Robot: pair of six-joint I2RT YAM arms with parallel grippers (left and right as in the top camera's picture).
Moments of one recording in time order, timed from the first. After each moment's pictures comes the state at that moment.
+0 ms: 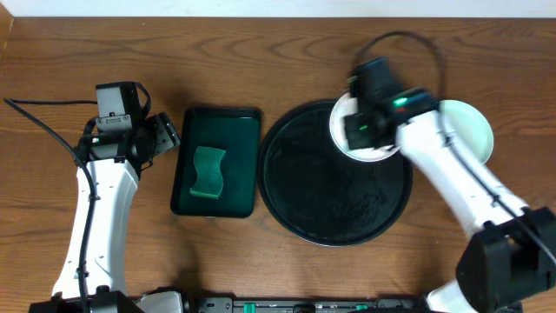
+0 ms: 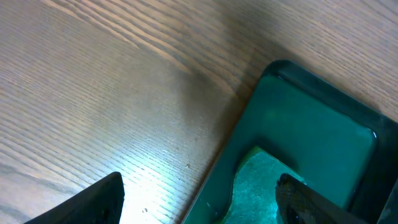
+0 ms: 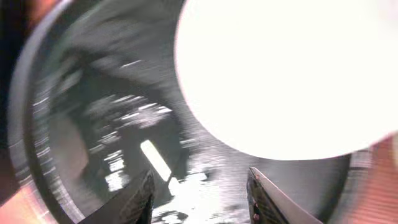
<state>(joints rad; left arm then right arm) 0.13 1.39 1.10 -0.76 -0.06 -0.31 0.34 1.72 1.40 -0.94 -0.02 0.23</state>
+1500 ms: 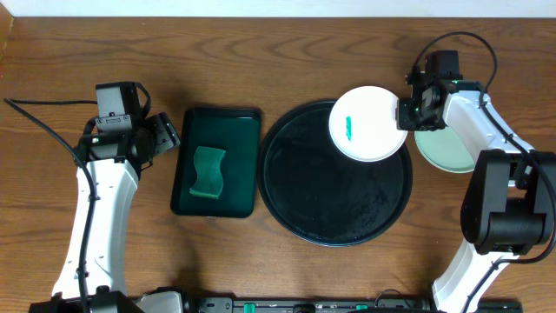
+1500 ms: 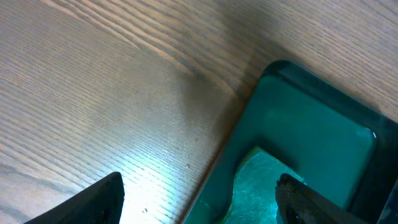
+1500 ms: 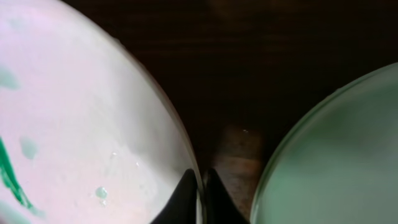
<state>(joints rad) 0.13 1.39 1.10 -0.76 -0.06 -0.31 -0.01 1.99 1.40 -0.68 -0.10 0.04</state>
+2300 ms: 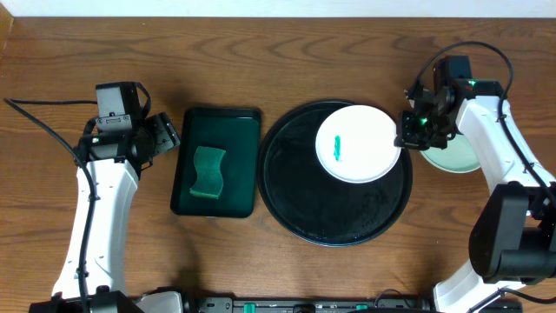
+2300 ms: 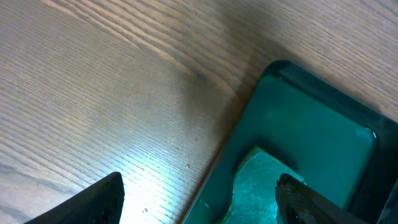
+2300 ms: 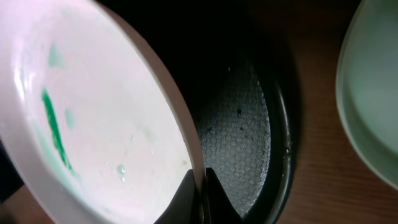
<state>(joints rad) 0.13 1.39 1.10 -0.76 -0.06 -0.31 -0.01 1.82 1.37 -1.02 -0.31 0.09</state>
